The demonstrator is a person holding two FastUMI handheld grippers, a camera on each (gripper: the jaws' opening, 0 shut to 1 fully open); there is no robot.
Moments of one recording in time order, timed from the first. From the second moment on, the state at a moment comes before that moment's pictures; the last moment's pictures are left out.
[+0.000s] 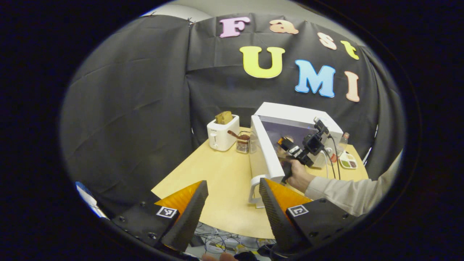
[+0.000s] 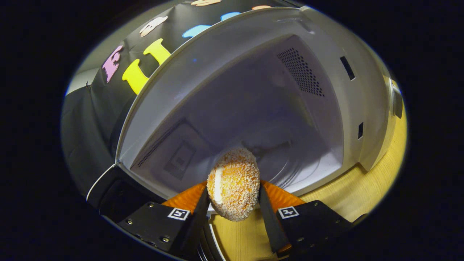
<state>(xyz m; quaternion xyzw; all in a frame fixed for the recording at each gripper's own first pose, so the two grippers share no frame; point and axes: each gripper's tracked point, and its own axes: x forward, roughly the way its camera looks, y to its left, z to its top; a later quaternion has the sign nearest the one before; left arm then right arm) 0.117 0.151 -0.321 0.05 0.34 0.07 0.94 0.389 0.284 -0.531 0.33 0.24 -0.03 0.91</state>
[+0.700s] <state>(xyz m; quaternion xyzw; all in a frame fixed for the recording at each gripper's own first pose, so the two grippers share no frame) 0.091 0.151 -0.324 0.06 0.35 0.09 0.93 0.415 0.298 -0.536 0.36 0.21 -0.06 0.91</state>
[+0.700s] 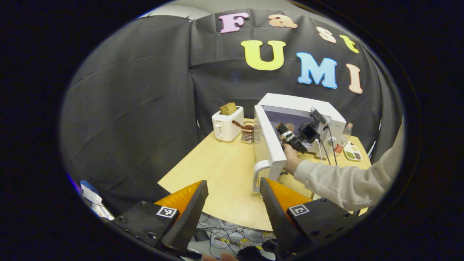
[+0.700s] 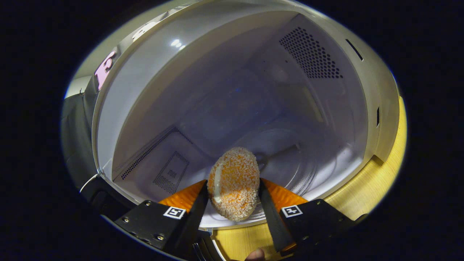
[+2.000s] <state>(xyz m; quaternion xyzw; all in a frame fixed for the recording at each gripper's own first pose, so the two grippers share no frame) 0.095 0.221 -0.295 -0.01 0.24 0.03 0.97 0.261 0.267 -0.393 0.25 0.27 0.04 0.93</state>
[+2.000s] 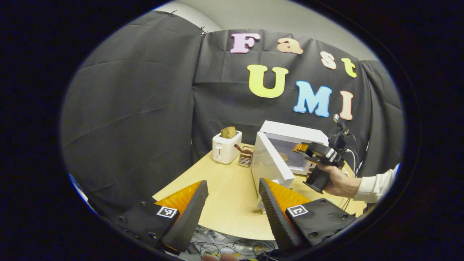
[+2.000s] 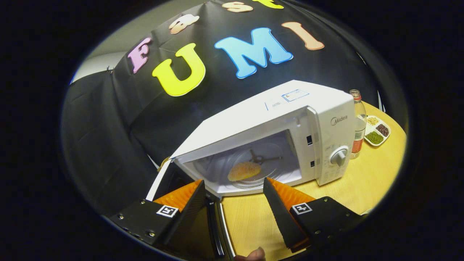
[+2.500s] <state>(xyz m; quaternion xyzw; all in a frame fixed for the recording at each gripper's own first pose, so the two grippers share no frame) 0.138 0.197 -0.341 -0.02 0.25 -0.05 0.97 0.142 0.223 -0.322 0.20 0.29 0.10 0.93</state>
